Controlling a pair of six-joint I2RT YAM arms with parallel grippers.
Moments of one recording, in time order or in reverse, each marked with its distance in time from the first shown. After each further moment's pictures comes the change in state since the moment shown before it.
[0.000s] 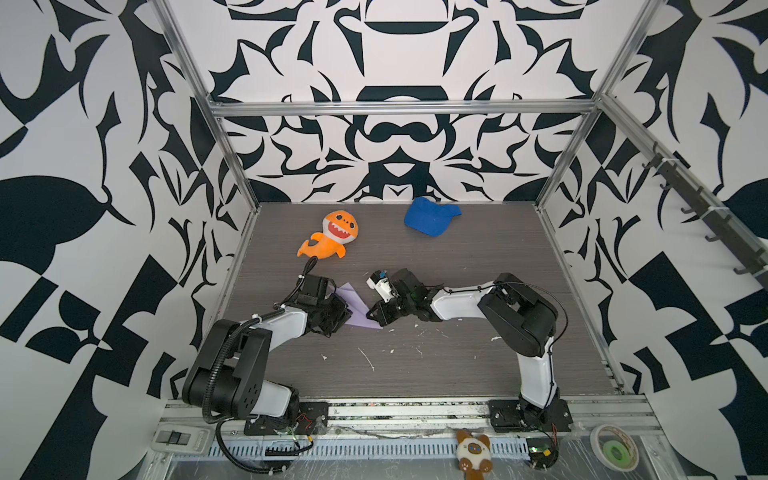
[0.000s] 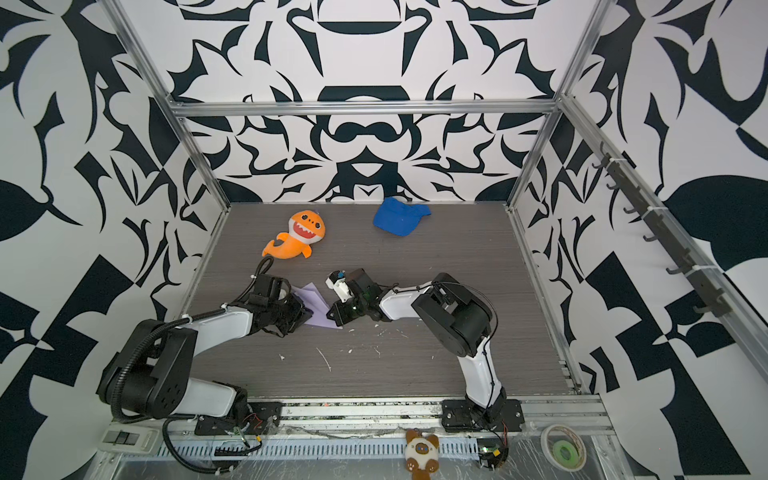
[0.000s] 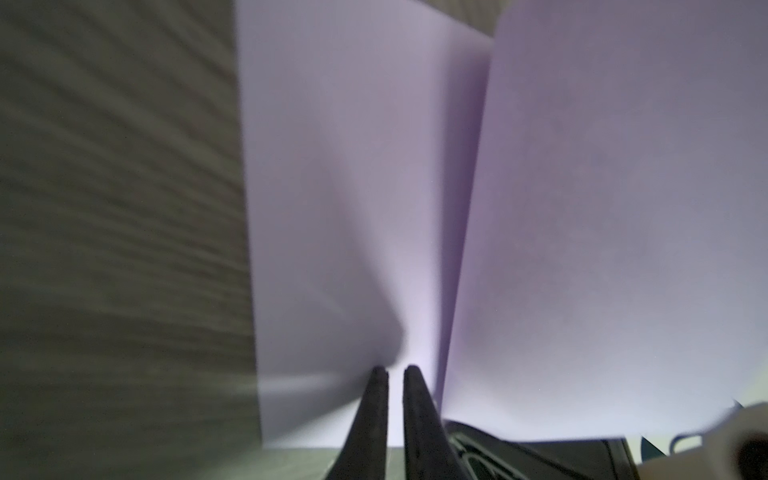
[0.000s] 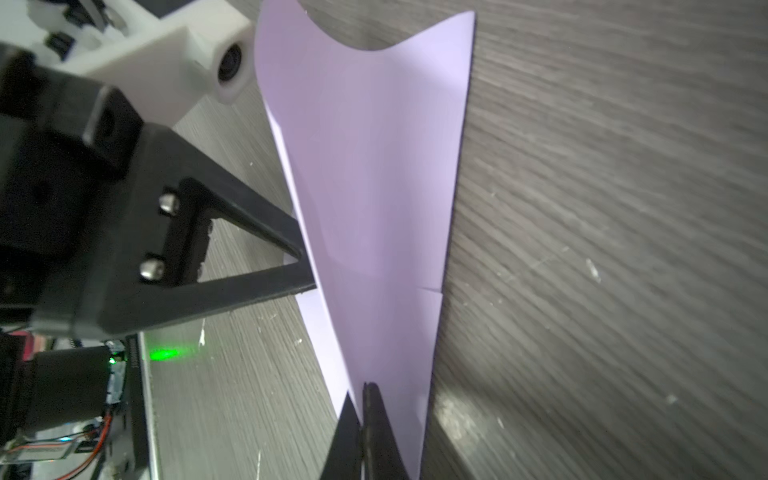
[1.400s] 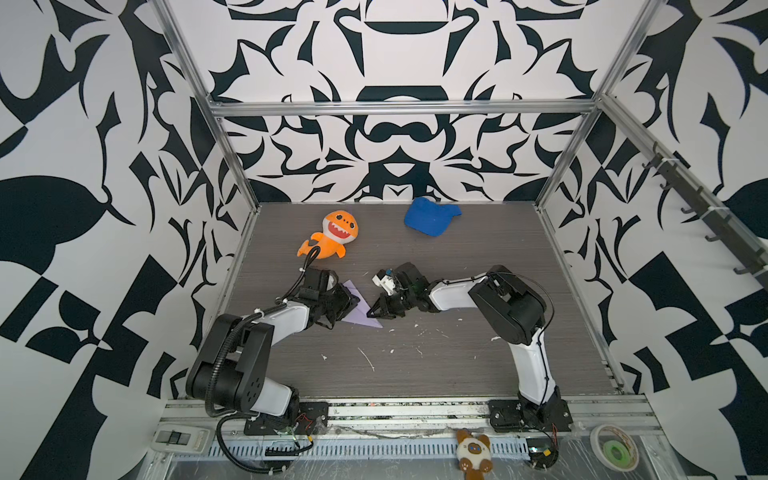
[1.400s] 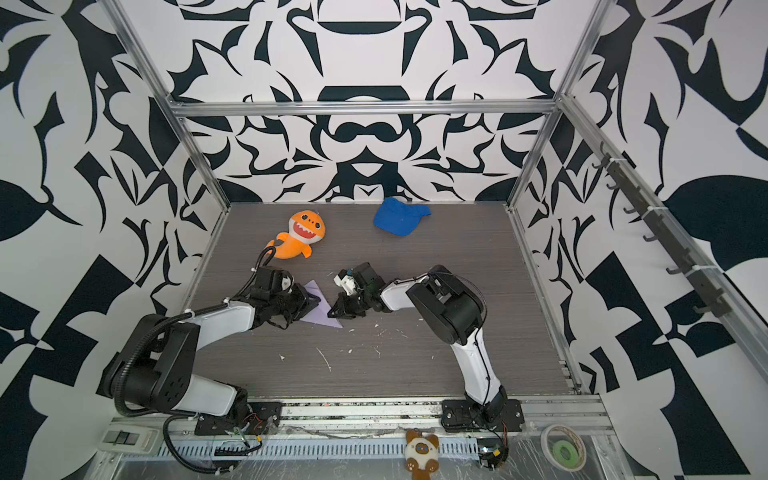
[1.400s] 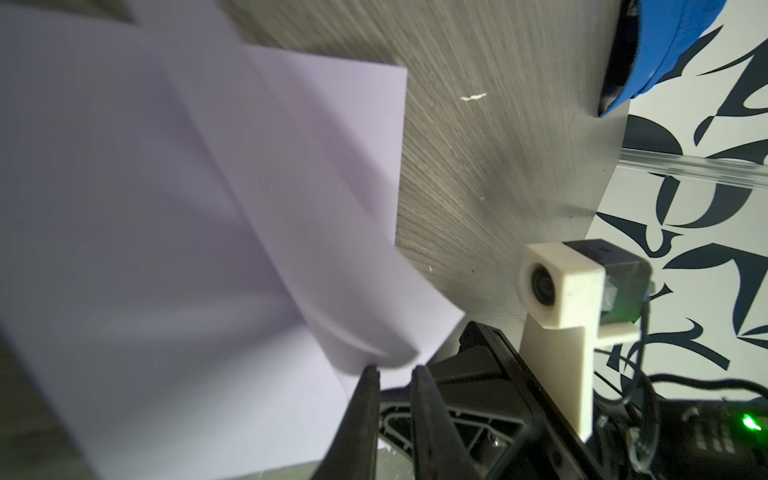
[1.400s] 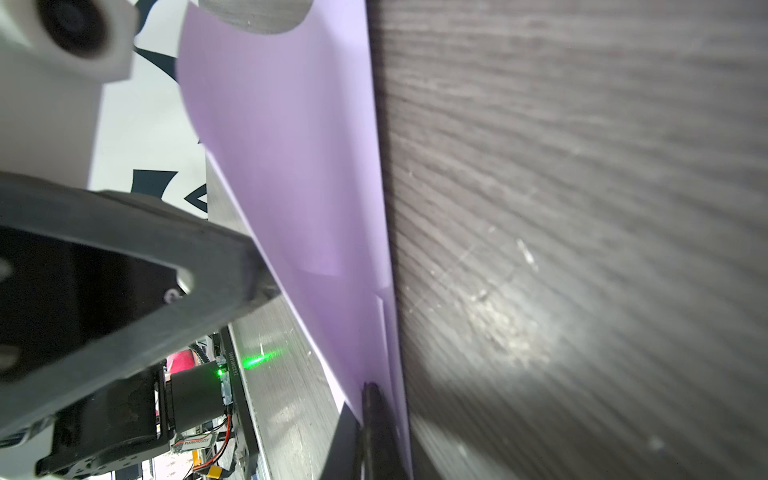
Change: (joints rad) left arm -0.010 0.047 0.055 0.110 0.088 0.080; right arm -0.077 0.106 0.069 -0.009 -0.219 0.274
